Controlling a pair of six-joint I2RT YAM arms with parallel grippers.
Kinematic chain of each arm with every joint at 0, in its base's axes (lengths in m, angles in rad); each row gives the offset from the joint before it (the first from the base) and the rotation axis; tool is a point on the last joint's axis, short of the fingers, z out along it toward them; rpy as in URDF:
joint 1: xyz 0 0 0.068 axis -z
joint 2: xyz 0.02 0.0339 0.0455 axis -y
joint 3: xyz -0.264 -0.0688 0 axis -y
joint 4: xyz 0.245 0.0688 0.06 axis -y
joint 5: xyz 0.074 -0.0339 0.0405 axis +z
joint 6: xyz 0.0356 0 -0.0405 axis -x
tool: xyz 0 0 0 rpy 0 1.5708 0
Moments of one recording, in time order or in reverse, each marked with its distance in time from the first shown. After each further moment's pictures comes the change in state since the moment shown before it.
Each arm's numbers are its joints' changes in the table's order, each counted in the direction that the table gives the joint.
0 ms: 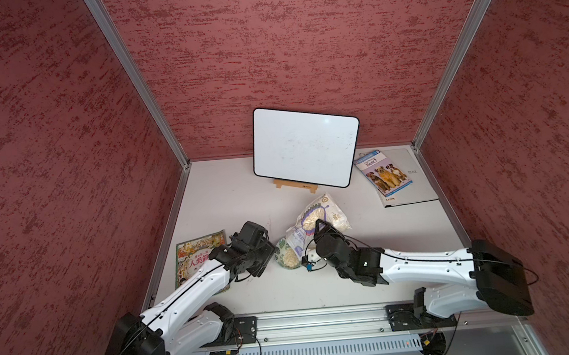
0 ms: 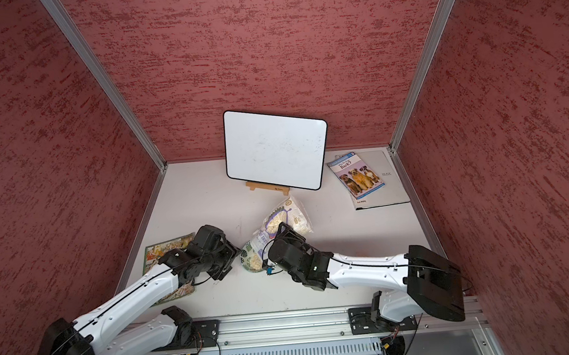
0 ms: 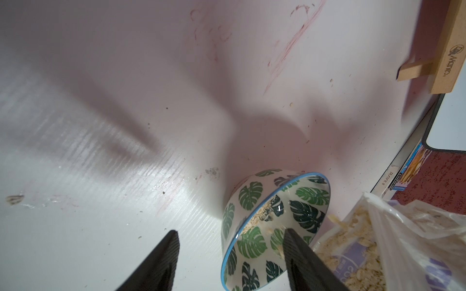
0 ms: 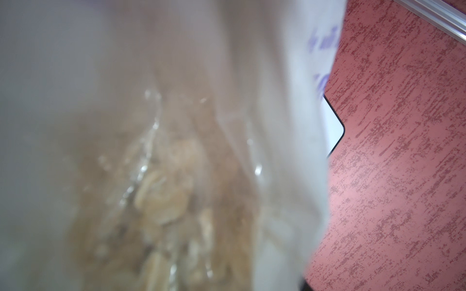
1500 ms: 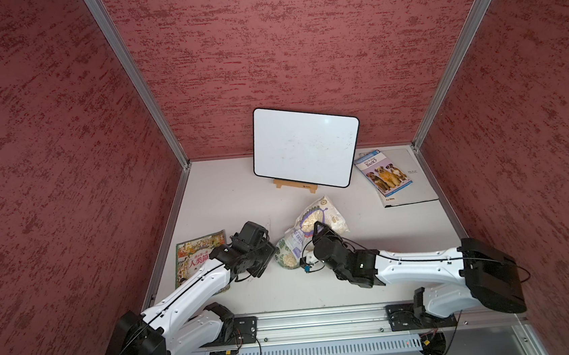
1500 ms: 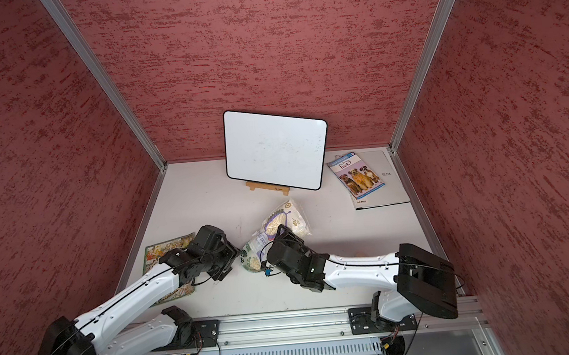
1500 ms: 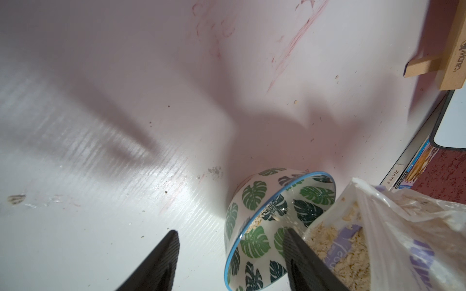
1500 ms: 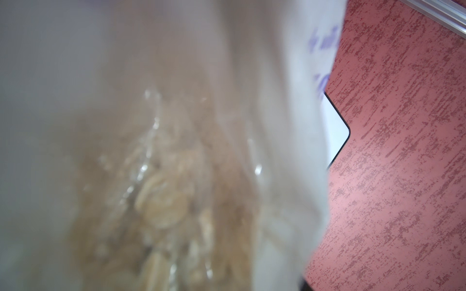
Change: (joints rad) left arm 0.000 -0.011 0.000 -0.003 -0.010 -0.009; right arm -0.005 -0.053 -0.019 0.074 -0.003 -0.012
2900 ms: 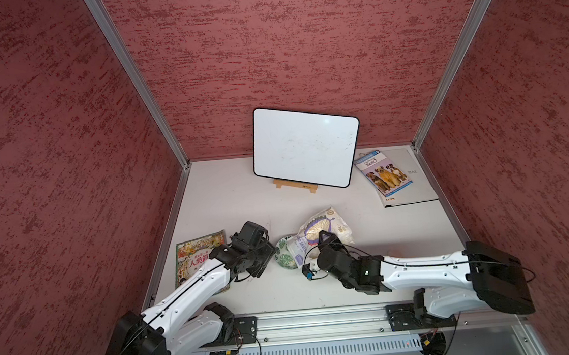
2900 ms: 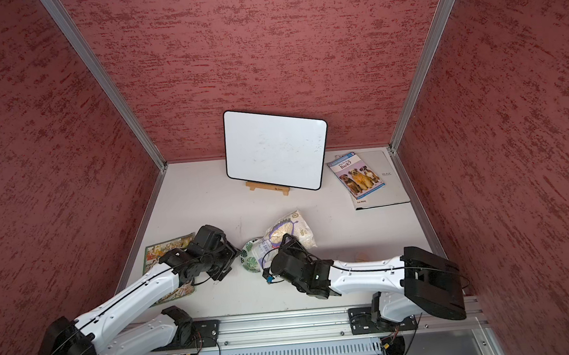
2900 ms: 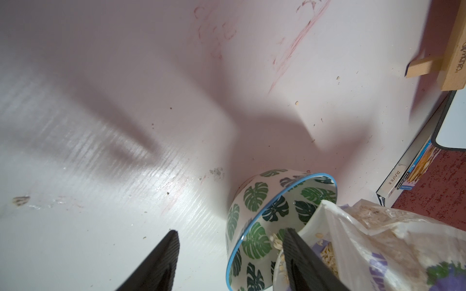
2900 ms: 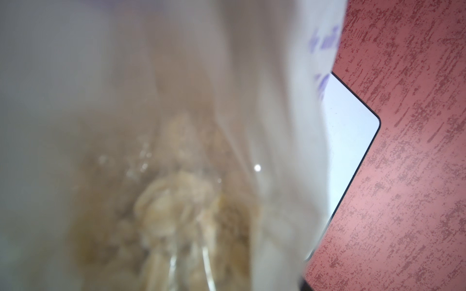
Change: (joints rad) left arm -0.005 -0.001 0.000 -0.003 0.000 -0.008; right arm -0.059 0.045 -0.066 -0.096 0.013 -0.267
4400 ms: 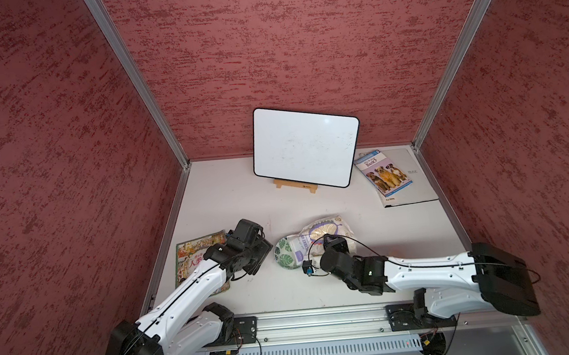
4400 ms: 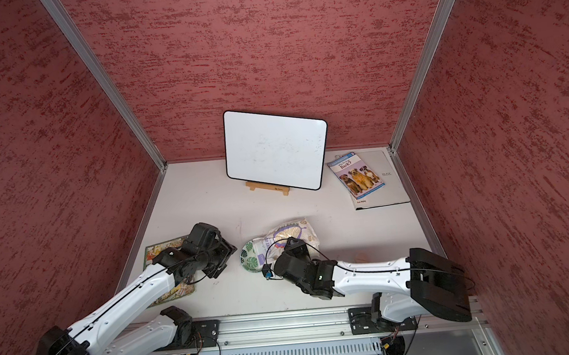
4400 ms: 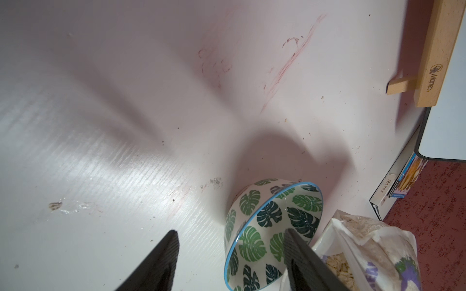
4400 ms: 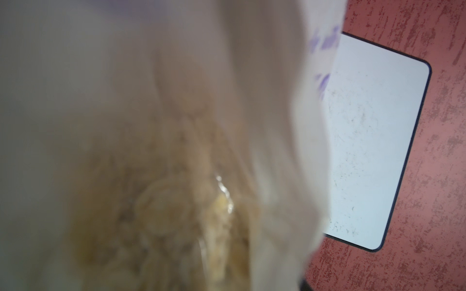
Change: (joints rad) left arm -0.046 0.037 0.025 -0.043 0.020 -0.033; right arm 0.000 0.021 -0.015 -0.078 0.051 -0.373
